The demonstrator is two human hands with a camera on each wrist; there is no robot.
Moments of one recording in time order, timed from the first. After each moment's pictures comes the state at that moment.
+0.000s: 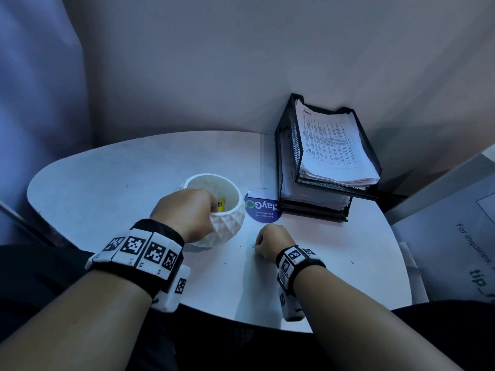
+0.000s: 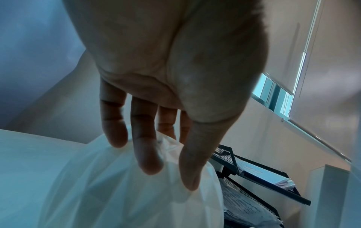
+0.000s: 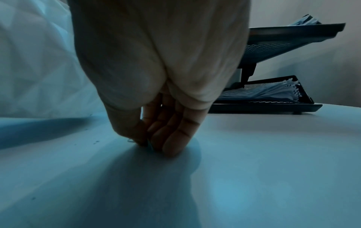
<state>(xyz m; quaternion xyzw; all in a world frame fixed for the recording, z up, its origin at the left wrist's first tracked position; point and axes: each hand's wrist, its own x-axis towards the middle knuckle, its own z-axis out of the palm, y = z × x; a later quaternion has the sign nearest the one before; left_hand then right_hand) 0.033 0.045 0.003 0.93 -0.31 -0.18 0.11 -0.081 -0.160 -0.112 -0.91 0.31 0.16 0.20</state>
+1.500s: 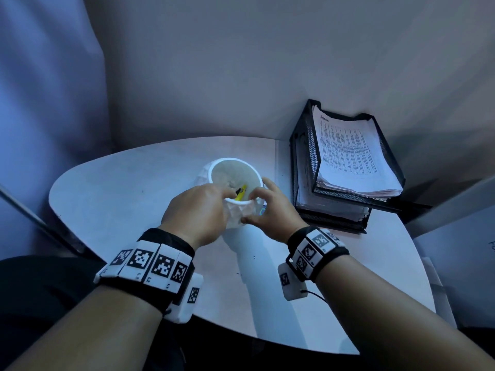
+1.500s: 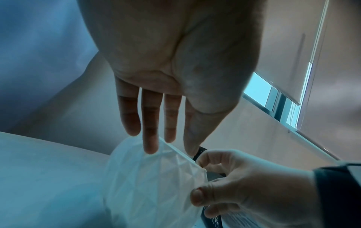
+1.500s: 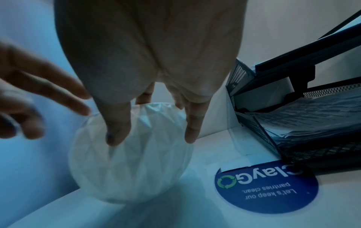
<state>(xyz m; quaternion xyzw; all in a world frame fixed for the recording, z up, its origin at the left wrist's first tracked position) 0.037 0.047 0.022 0.93 -0.29 -0.14 0.19 -0.020 -0.153 -0.051 -0.93 0.14 -0.04 0.35</state>
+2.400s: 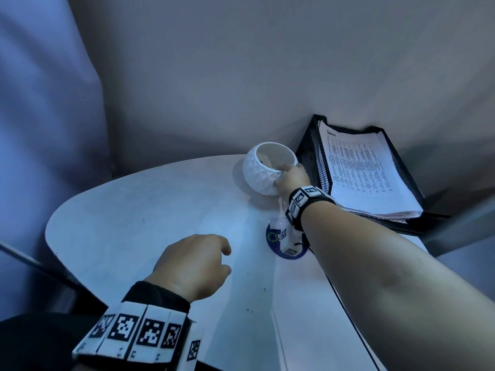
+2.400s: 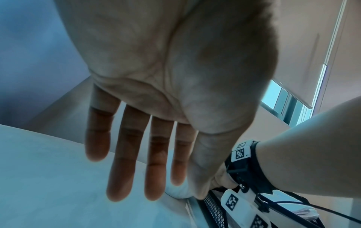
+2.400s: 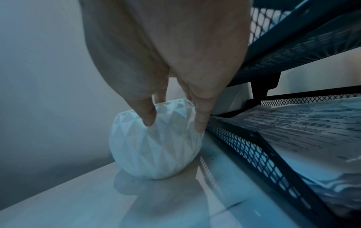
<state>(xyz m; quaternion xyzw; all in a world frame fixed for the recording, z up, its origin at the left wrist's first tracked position) 0.055 0.060 0.002 0.92 -0.28 -0.25 0.12 0.118 -0.254 -0.058 -0.89 0.37 -0.05 0.27</state>
